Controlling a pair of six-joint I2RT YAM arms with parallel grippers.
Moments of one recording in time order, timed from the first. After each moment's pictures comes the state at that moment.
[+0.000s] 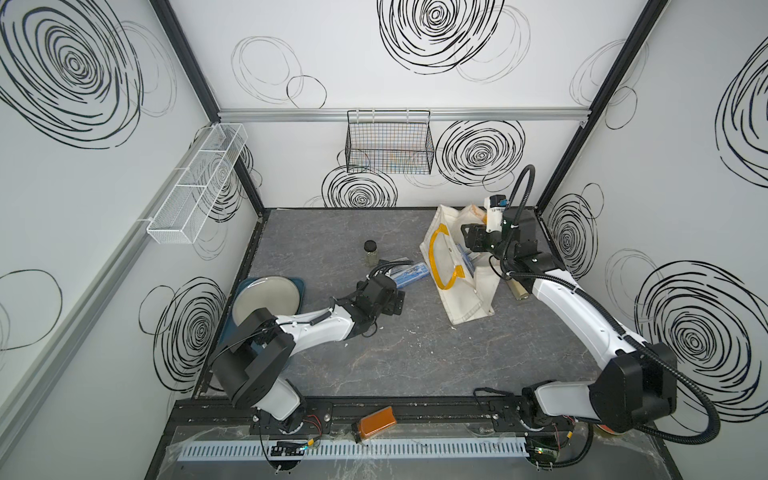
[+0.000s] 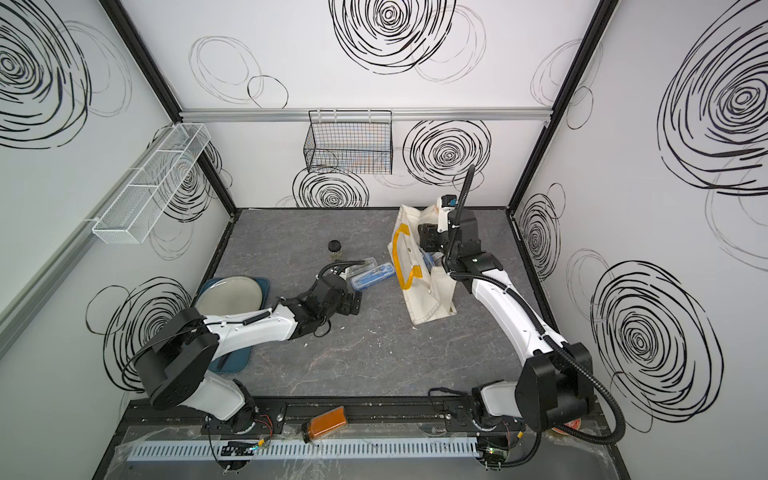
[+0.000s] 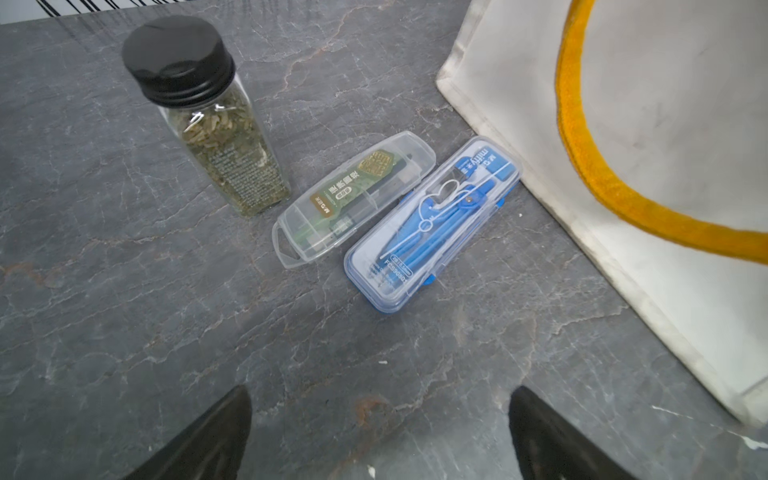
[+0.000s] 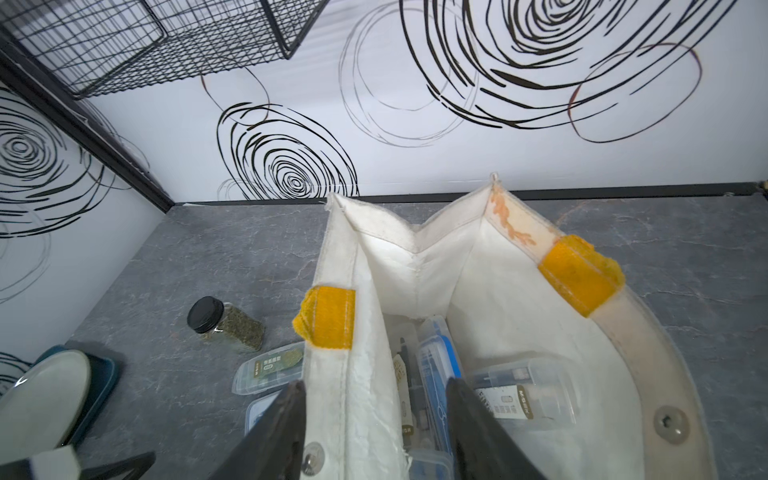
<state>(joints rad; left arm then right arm) -0.71 1.58 0.79 0.03 -0.31 -0.32 0.32 1.33 1.09 -0.18 -0.09 0.23</state>
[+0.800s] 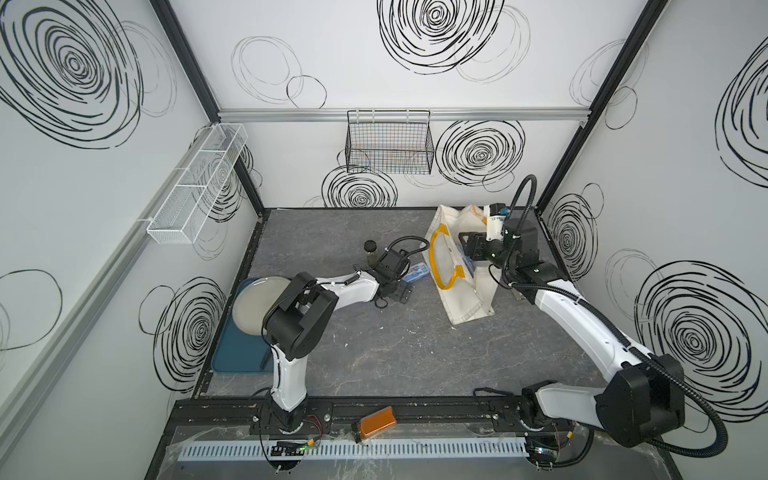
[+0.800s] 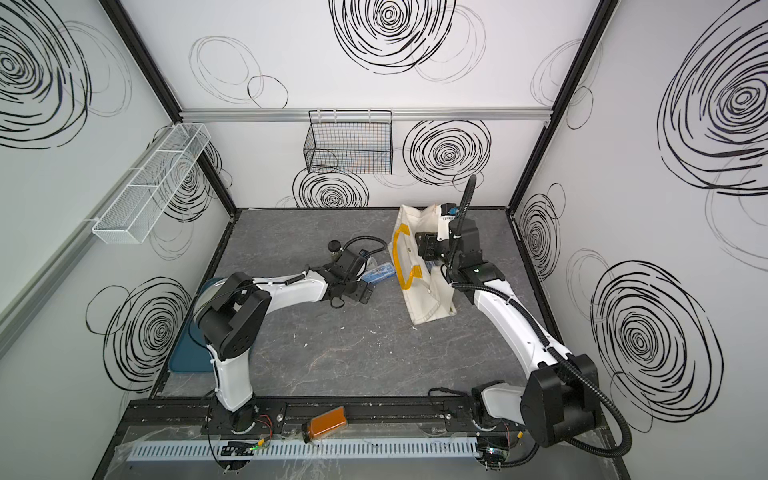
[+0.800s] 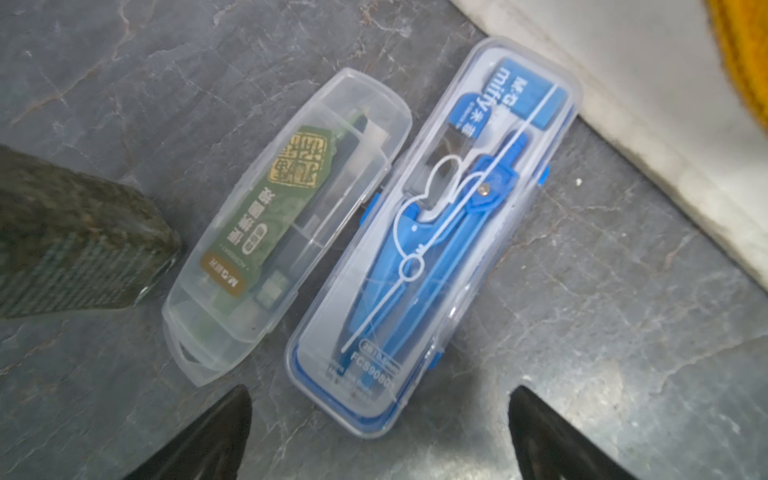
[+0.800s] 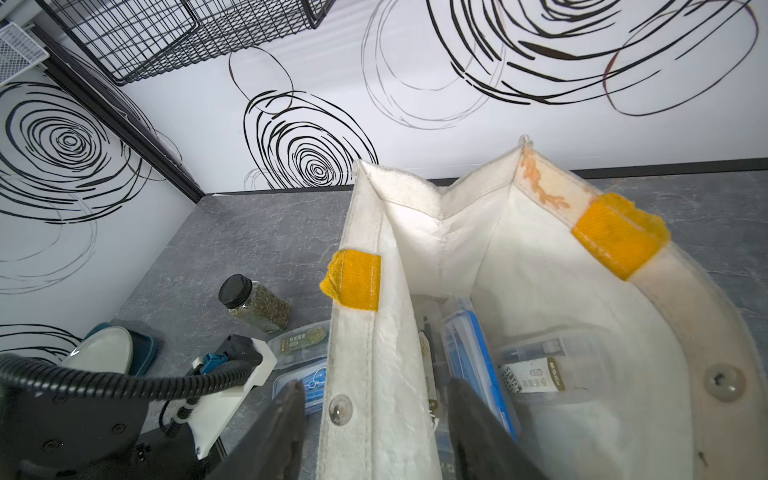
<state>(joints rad) -0.63 1.95 1.20 -0.25 -0.13 -0.10 0.33 1.28 1.02 -0.15 -0.14 0.27</state>
